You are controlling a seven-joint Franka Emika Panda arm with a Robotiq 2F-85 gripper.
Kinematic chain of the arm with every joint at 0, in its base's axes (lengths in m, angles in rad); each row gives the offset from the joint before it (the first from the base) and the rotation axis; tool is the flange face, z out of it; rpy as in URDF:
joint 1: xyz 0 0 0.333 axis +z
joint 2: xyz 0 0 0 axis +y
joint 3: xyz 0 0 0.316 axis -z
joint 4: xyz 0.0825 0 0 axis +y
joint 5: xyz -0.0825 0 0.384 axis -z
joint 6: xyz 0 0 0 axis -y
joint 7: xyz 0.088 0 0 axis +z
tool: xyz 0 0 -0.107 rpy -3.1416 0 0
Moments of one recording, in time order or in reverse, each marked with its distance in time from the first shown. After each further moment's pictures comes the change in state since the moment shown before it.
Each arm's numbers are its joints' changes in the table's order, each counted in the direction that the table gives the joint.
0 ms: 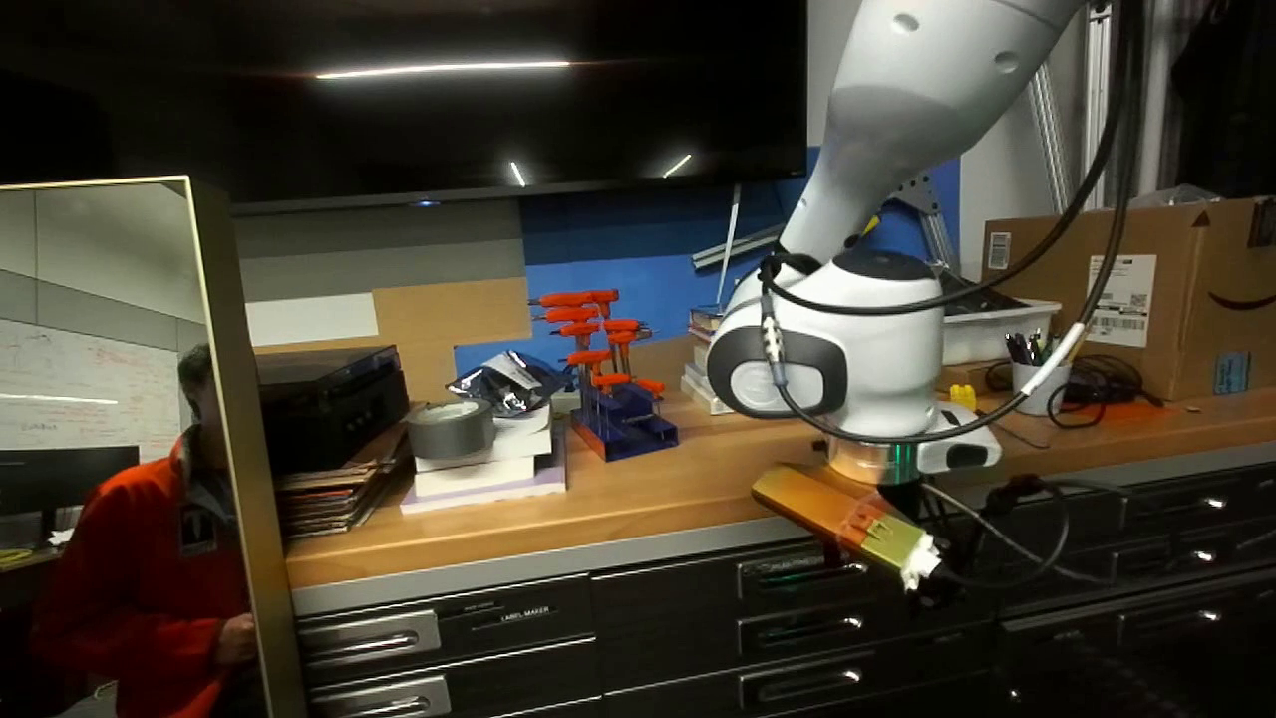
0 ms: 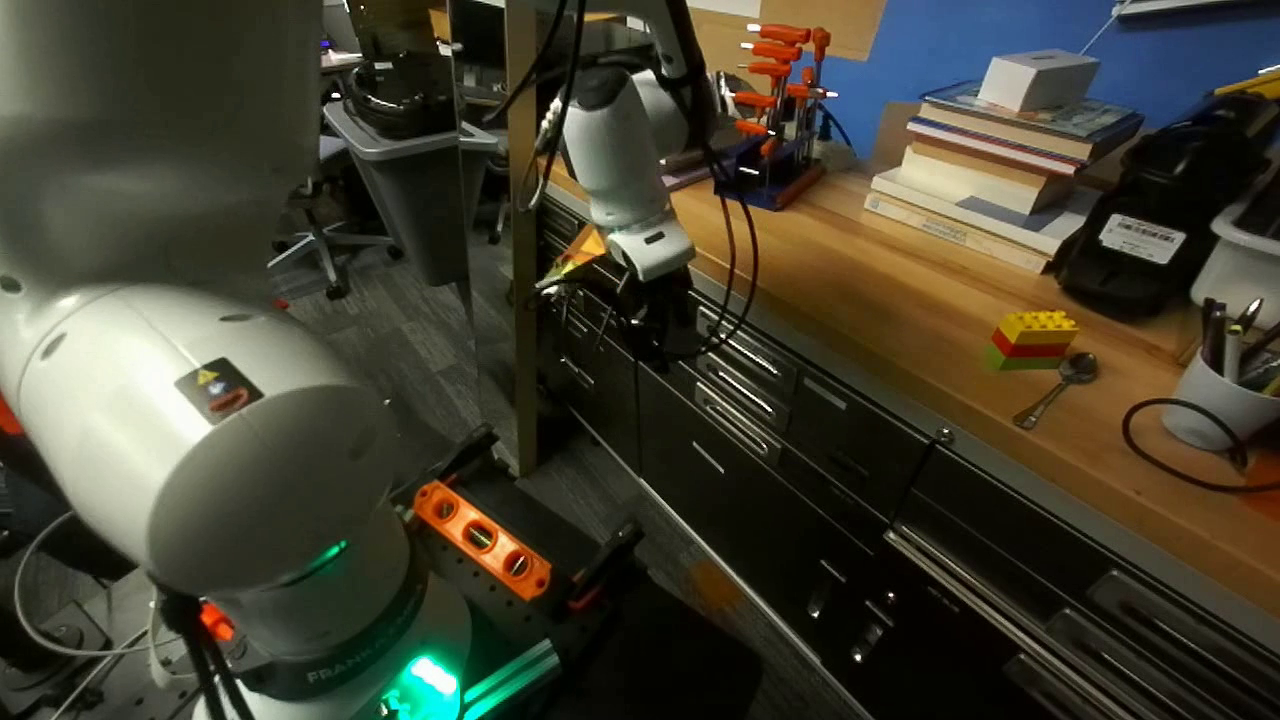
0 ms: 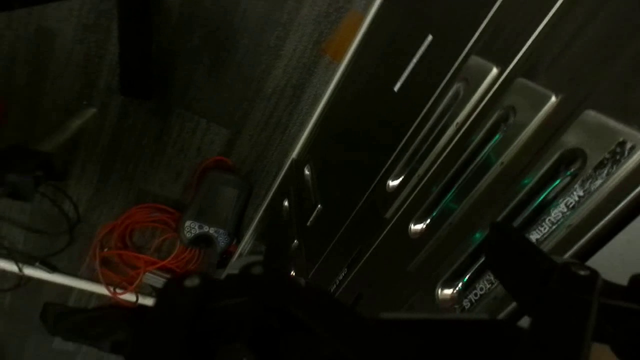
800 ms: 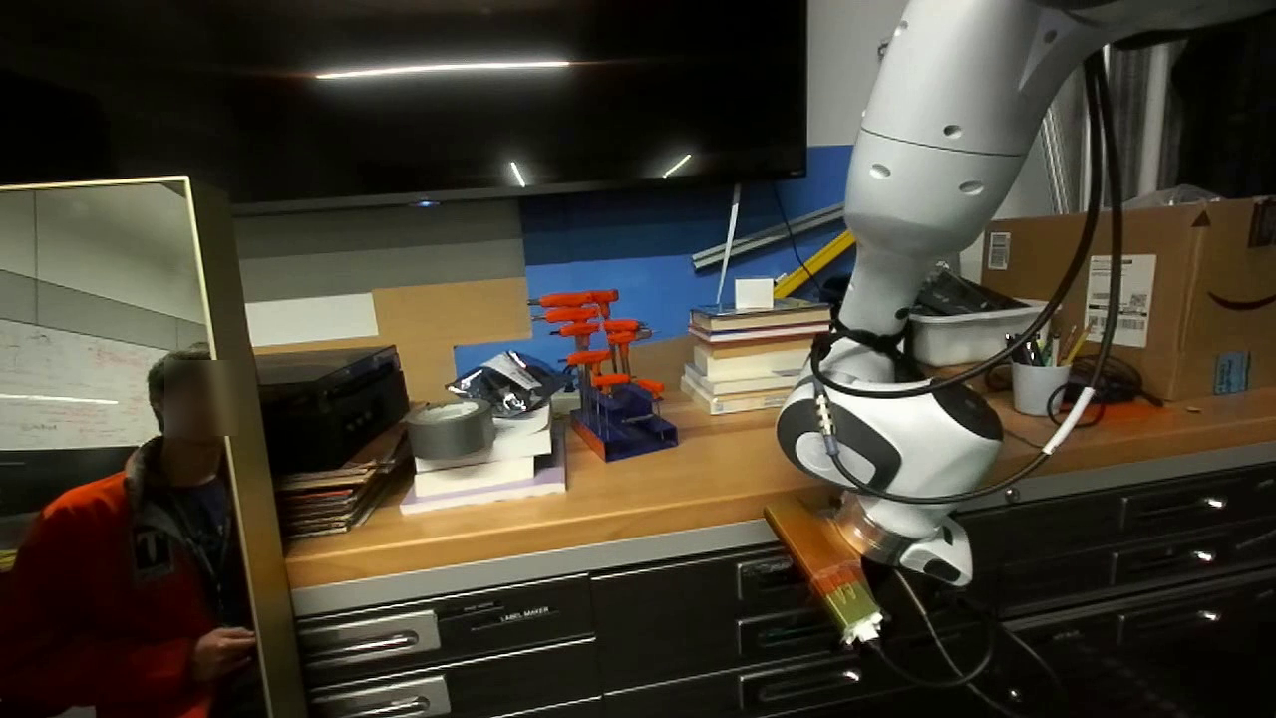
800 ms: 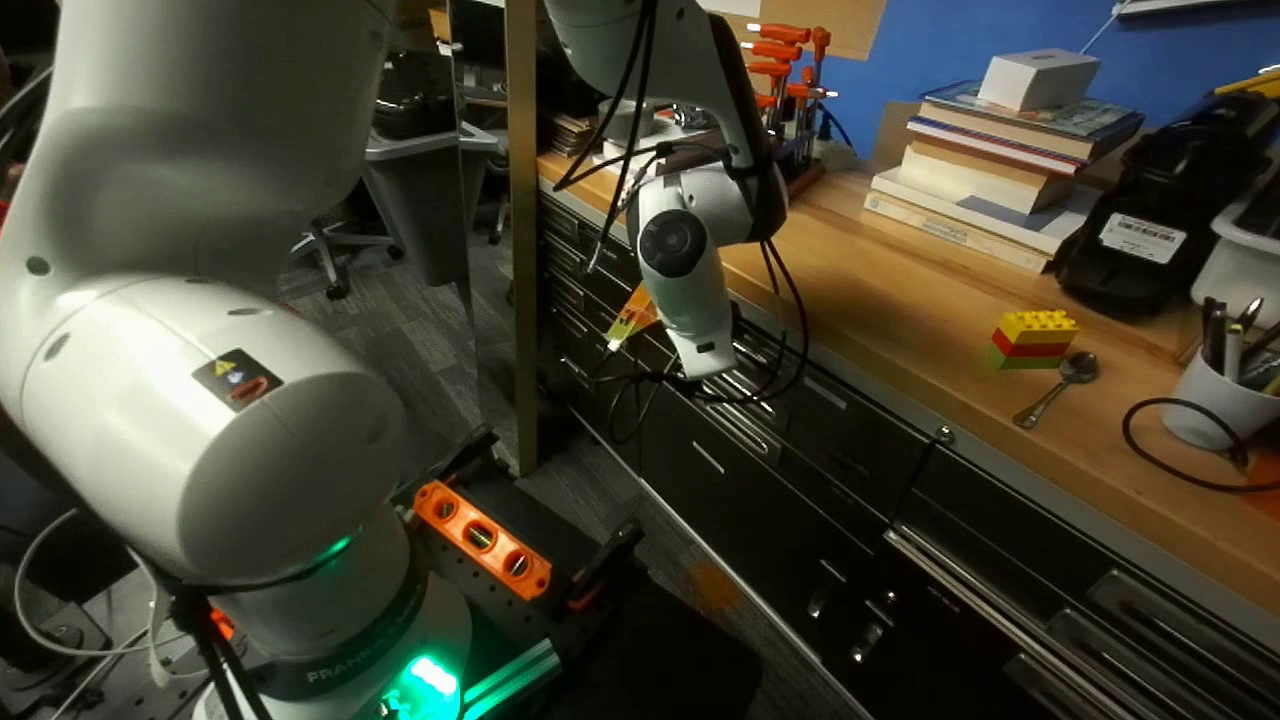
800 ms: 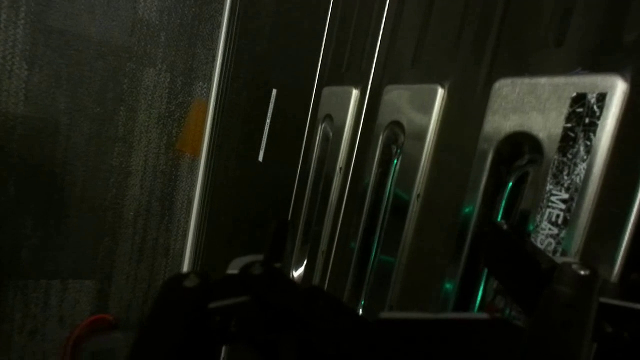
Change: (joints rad) arm 0.073 0.199 0.279 -0.056 -0.063 -0.644 -0.123
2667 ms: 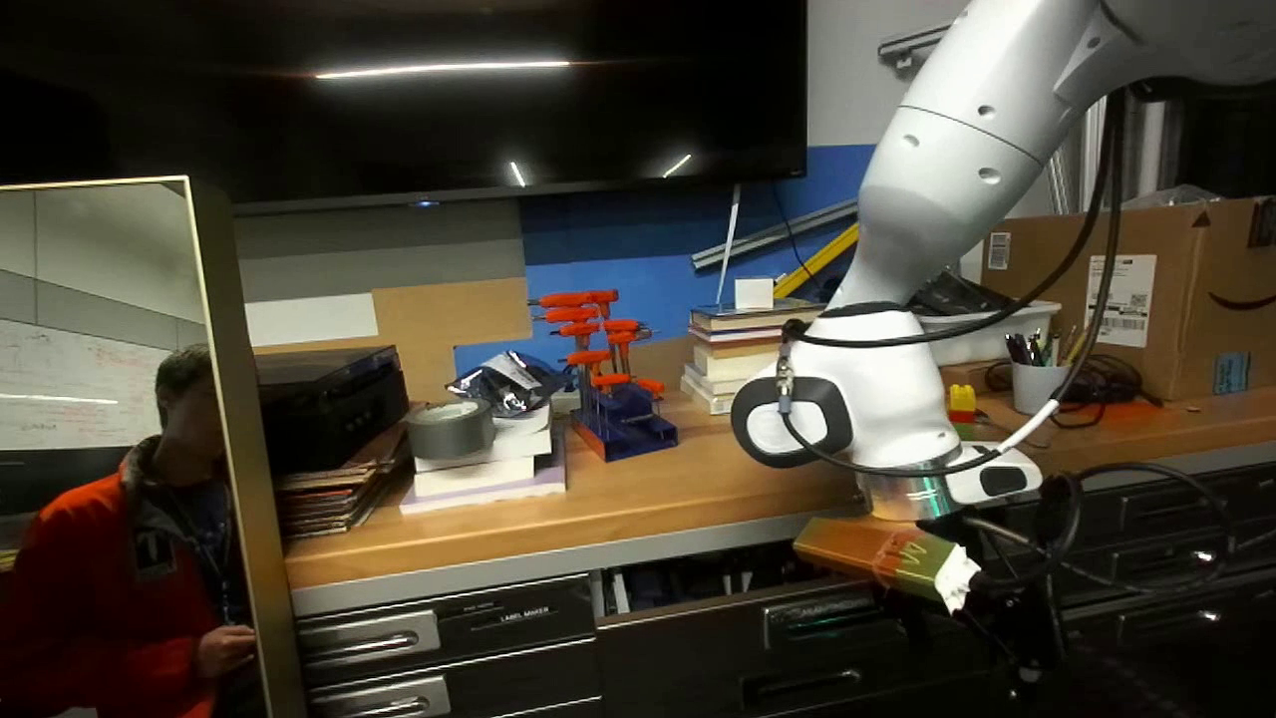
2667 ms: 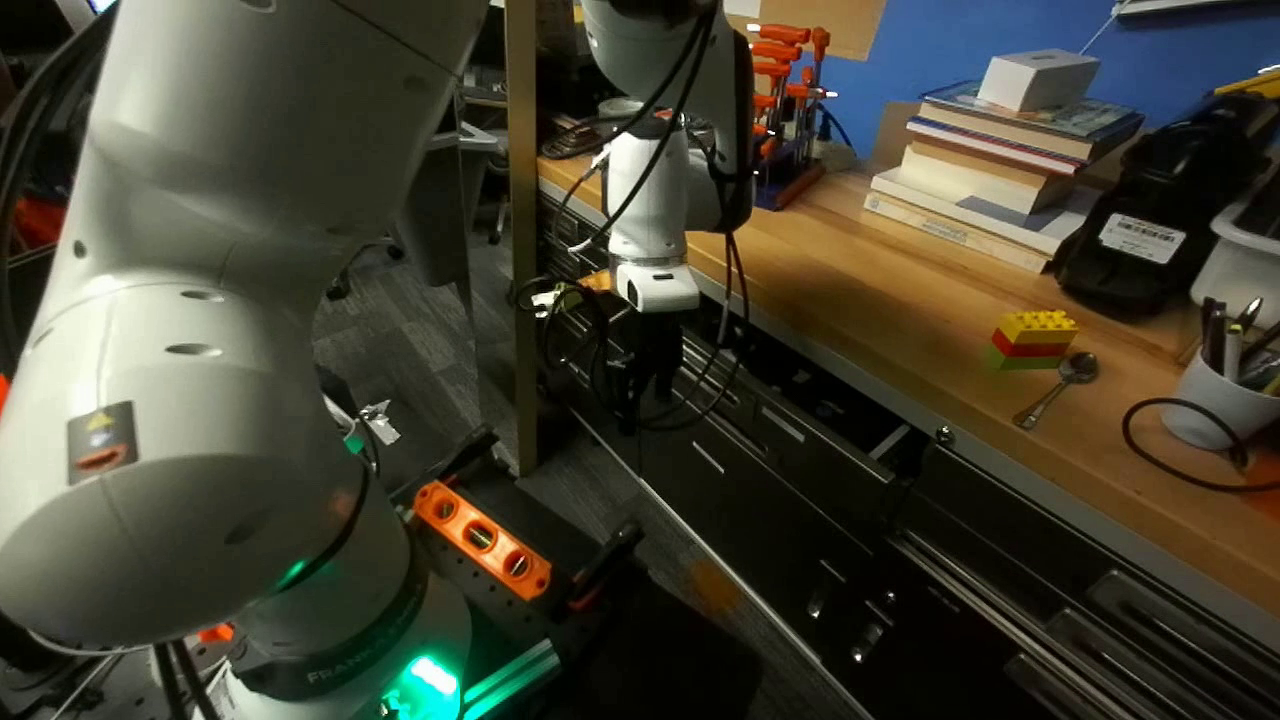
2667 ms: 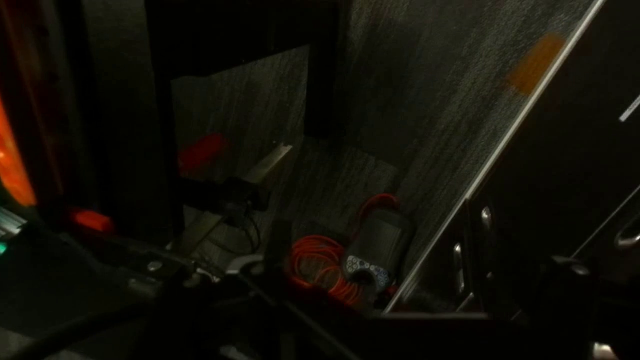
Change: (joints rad) arm -0.436 0.061 -0.568 -0.037 0.011 0.953 0.170
